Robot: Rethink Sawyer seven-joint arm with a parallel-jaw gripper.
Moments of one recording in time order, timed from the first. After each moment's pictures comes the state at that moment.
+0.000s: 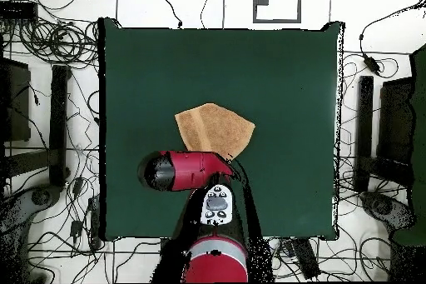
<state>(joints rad) 0.06 -0.49 -0.11 1.71 -0.20 0.39 1.57</state>
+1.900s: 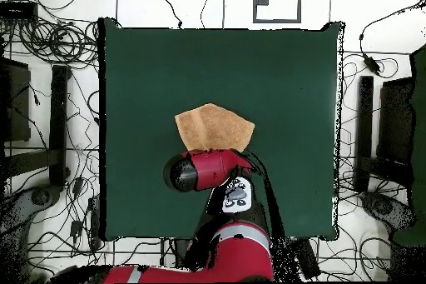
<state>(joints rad) 0.01 -0.43 -0.12 1.68 -0.28 0.31 1.57</state>
